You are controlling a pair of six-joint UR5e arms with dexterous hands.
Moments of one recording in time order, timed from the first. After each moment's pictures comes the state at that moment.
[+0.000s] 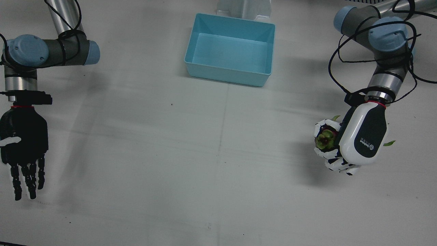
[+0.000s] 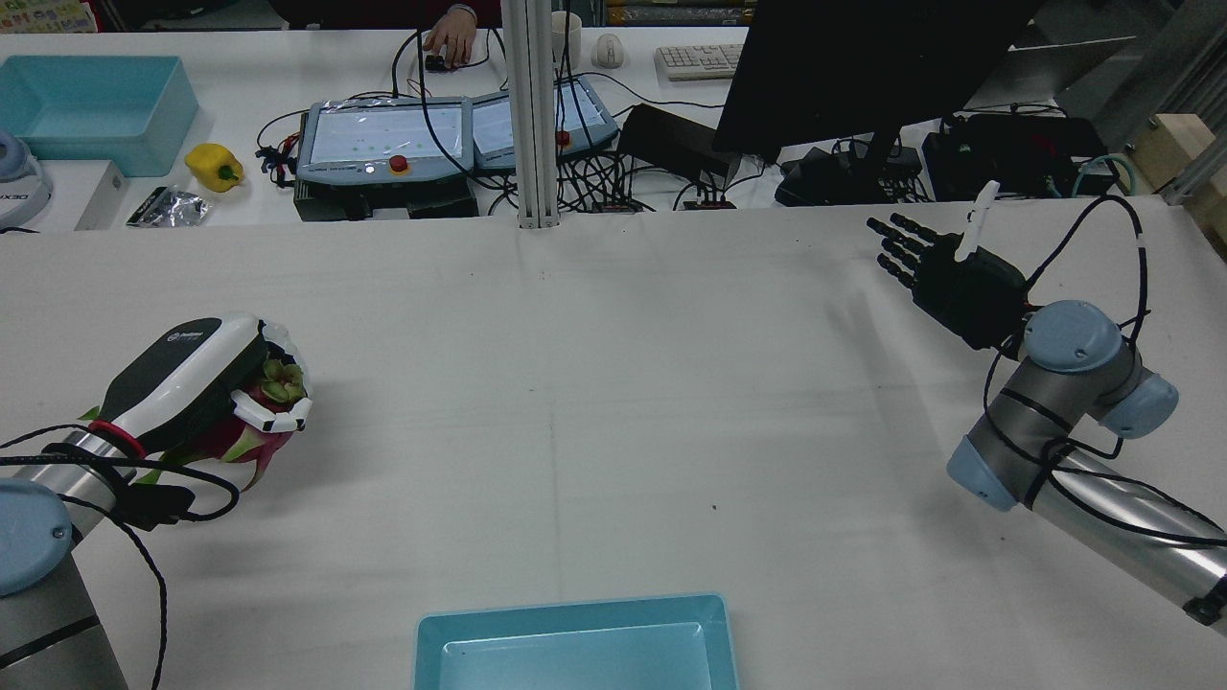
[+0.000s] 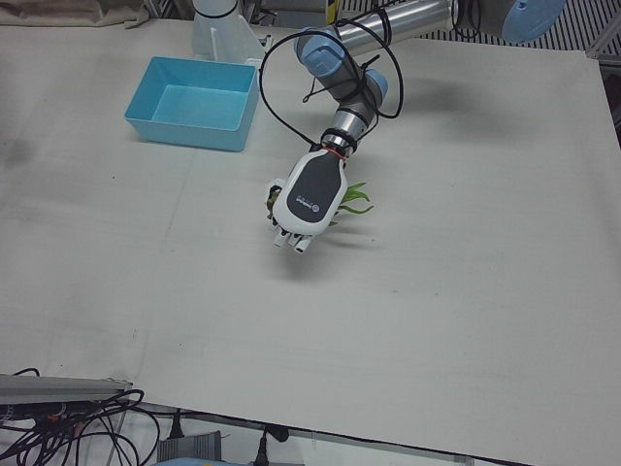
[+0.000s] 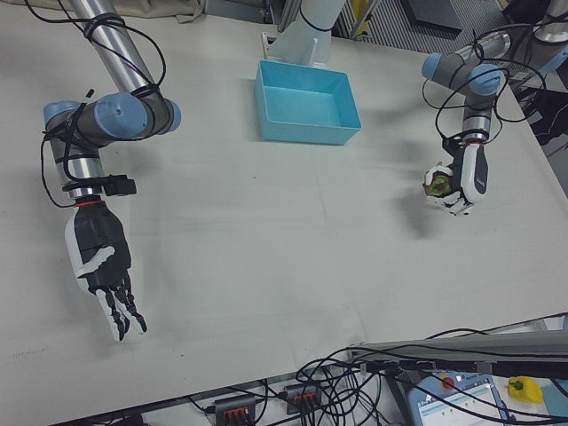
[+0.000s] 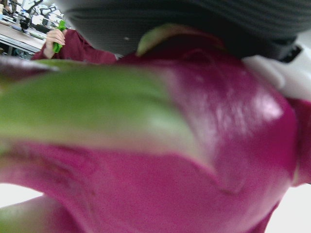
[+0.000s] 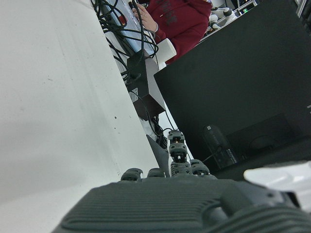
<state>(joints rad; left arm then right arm) -0.62 -1.86 -1.91 0.51 1.03 1.31 0.99 -1.20 1.30 -3.33 -1.37 0.52</state>
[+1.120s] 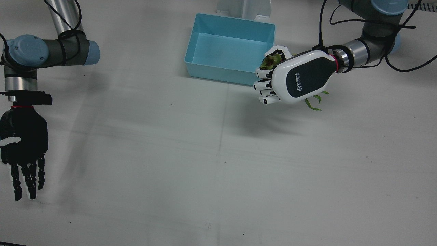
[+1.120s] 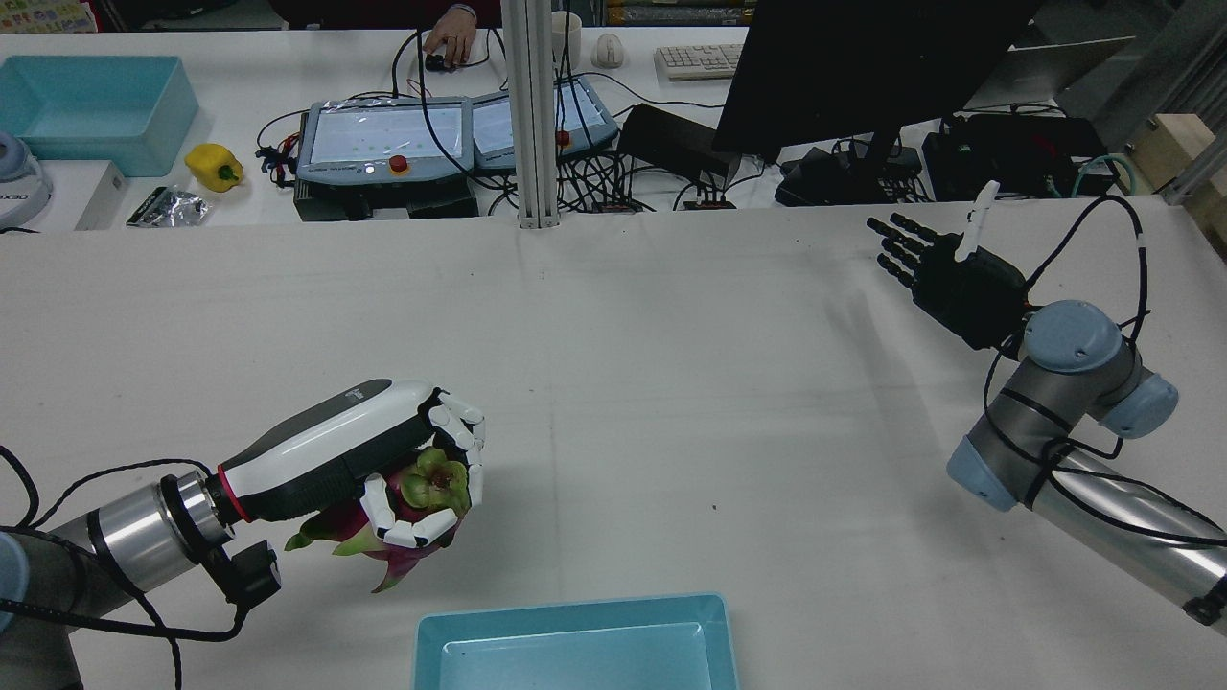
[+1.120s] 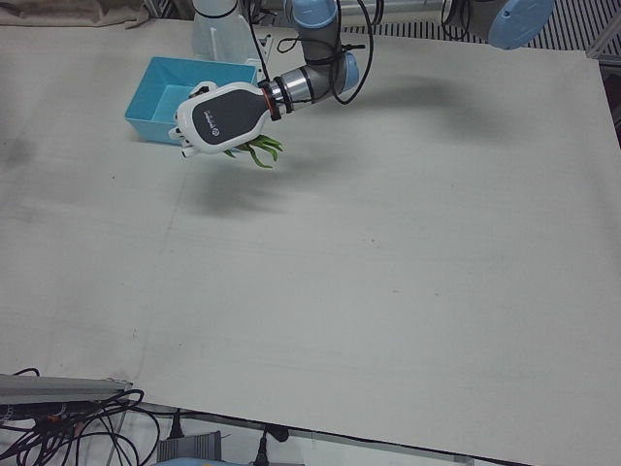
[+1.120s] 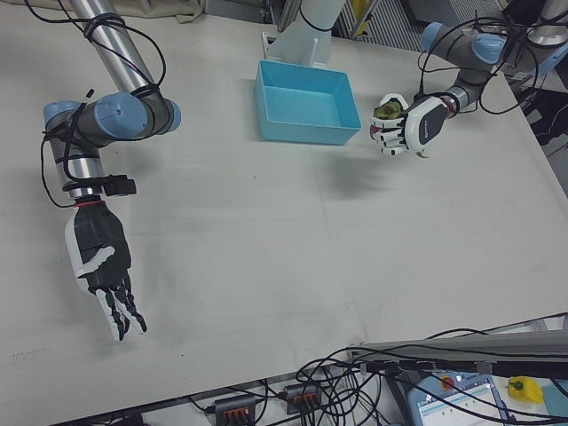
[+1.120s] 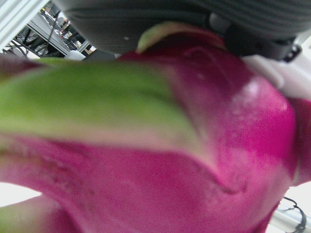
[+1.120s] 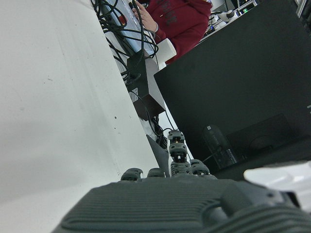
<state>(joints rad) -0.54 -1.88 -2.08 0.21 1.45 1.21 0.99 -1.20 1.30 -3.33 -1.37 0.52</state>
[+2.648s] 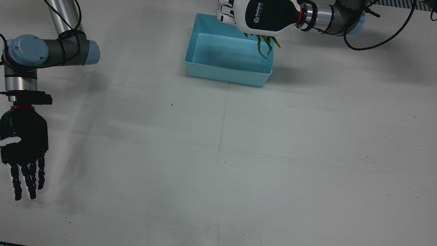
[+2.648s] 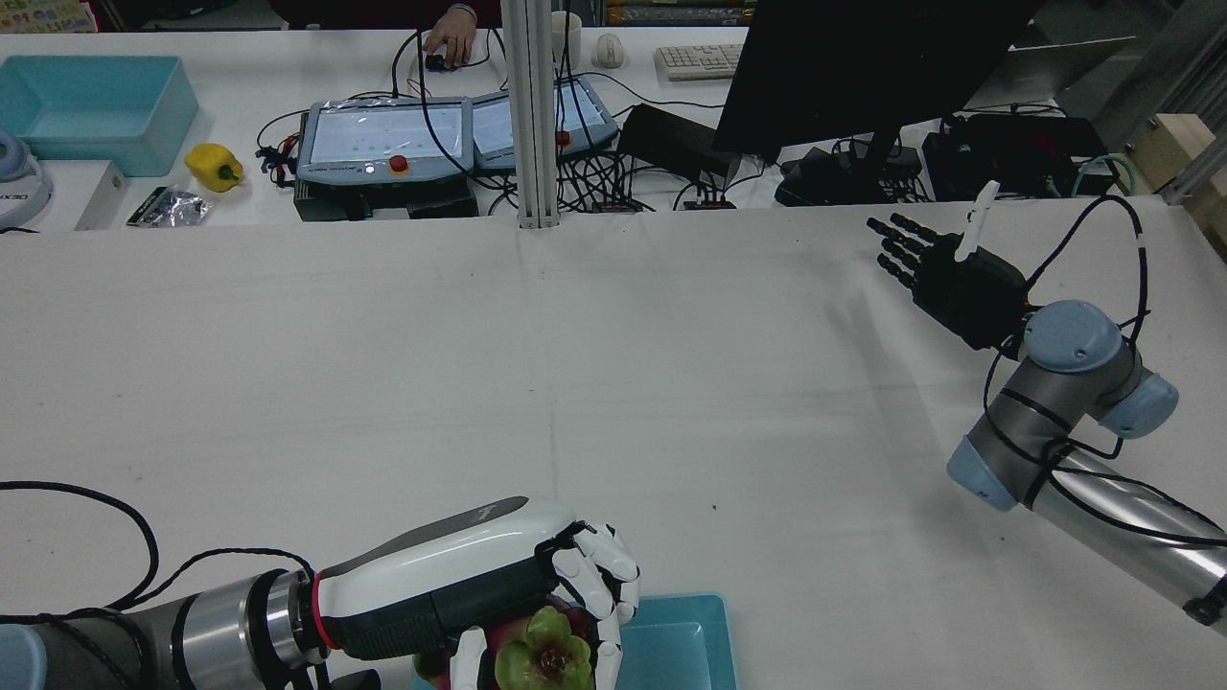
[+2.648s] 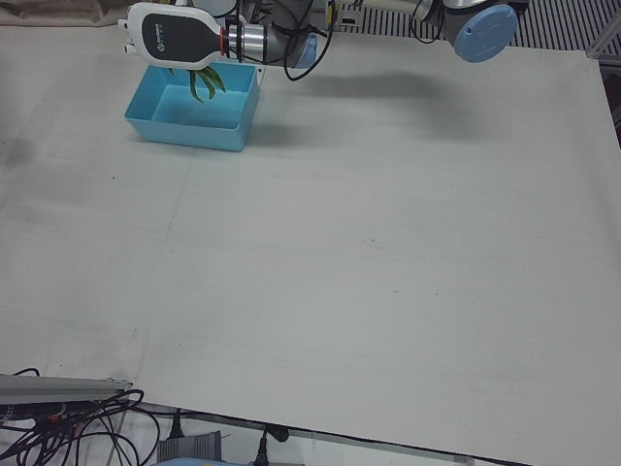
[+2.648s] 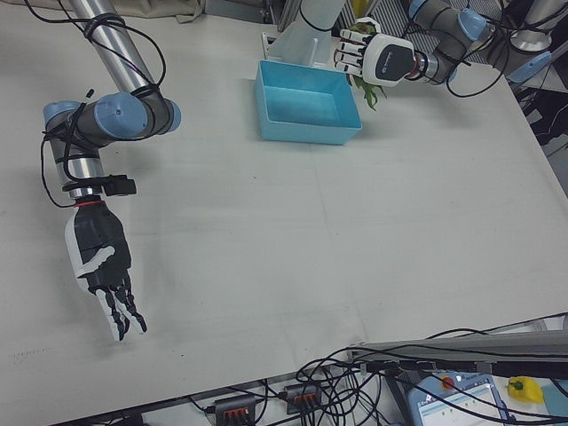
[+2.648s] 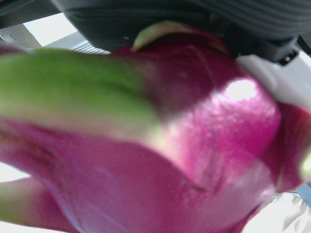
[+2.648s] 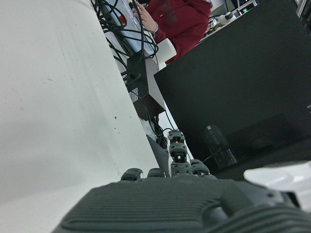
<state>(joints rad) -0.36 -1.94 -2.17 0.03 1.58 1.06 0.99 -1.20 1.30 -3.33 -1.37 0.52</state>
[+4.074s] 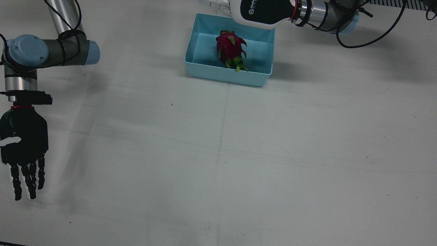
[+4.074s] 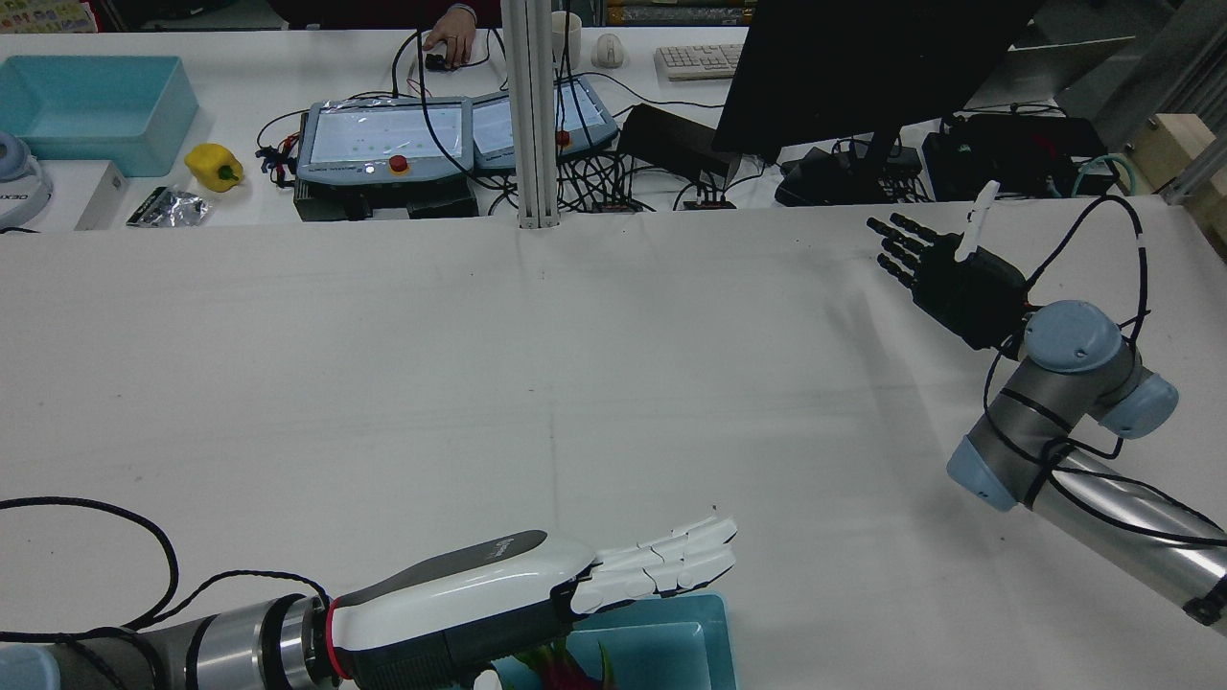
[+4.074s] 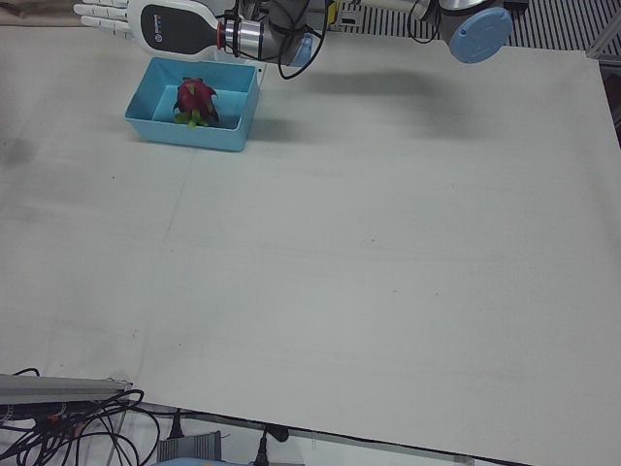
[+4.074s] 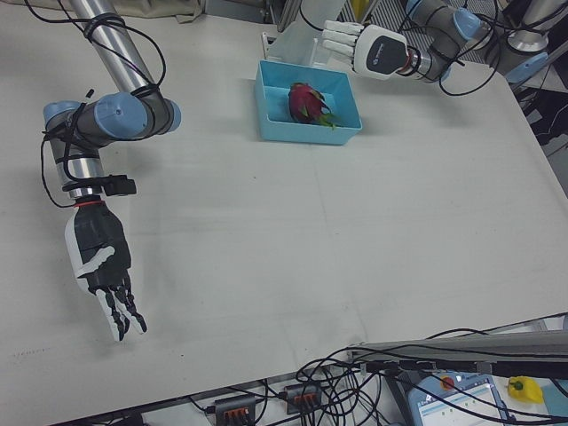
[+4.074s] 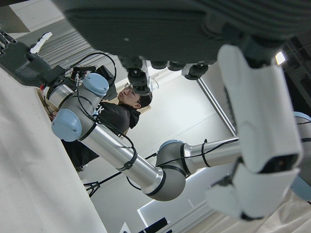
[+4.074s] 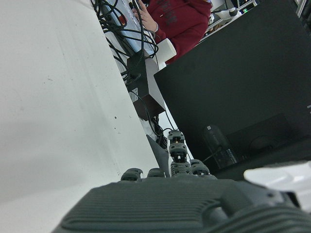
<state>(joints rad) -0.33 -1.94 -2.16 0.00 1.61 1.07 0.99 -1.20 1.30 -3.33 -1.37 0.52</state>
